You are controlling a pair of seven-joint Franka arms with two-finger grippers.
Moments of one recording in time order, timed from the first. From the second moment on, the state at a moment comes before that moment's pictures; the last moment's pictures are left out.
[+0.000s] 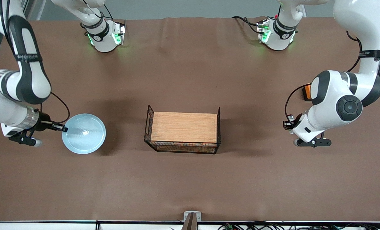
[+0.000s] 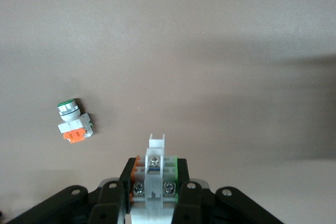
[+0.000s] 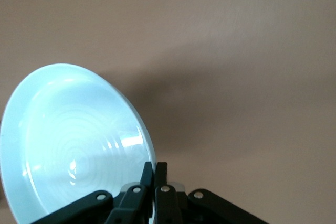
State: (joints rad) left arm -0.06 0.37 -0.11 -1.76 0.02 2.01 -0.16; right arm -0.03 0.27 -0.06 -1.89 0.18 2.08 0.15
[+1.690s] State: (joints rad) left arm -0.06 0.37 -0.10 -1.76 0.02 2.01 -0.16; right arm 0.80 0.11 -0.04 -1.76 -0.01 1.95 2.19
